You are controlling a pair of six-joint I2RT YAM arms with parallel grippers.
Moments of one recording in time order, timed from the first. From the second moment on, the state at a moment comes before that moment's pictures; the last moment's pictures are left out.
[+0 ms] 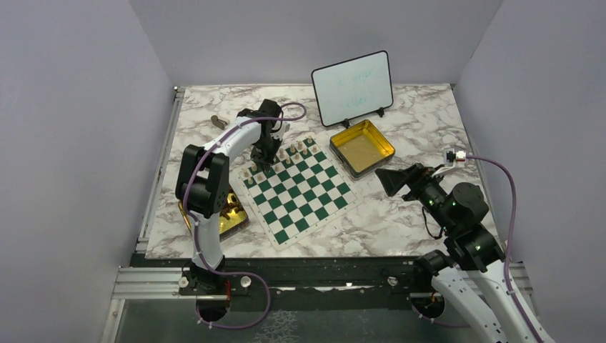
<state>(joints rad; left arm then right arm) -0.36 1.97 1.56 -0.95 0.05 0.03 0.42 0.42 0.63 -0.28 -0.03 0.60</state>
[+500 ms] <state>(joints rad) -0.36 2.02 1.57 -0.95 0.05 0.04 0.42 0.42 0.63 -0.28 -0.03 0.61</state>
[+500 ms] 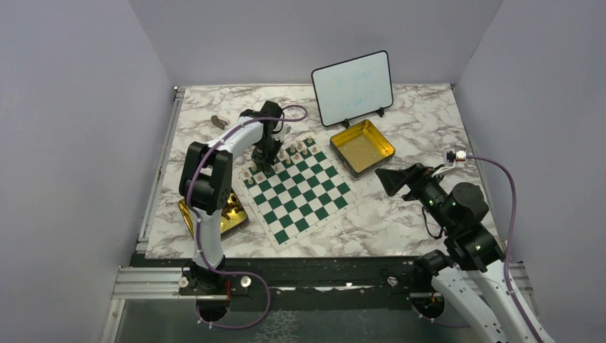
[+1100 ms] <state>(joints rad) -0.36 2.03 1.59 -0.95 0.05 0.04 0.42 0.42 0.63 -0.28 -0.03 0.61</state>
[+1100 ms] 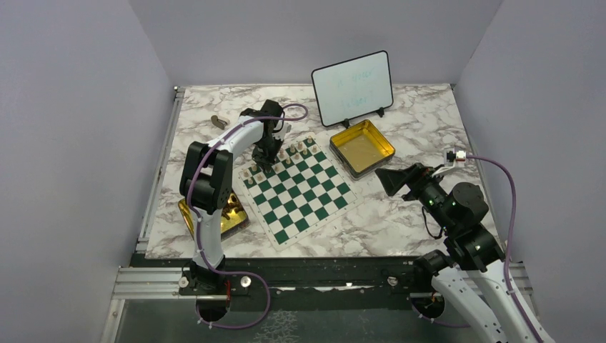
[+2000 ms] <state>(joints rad) -0.36 2.05 1.59 -0.95 0.06 0.05 0.42 0.43 0.63 -0.28 -0.03 0.63</state>
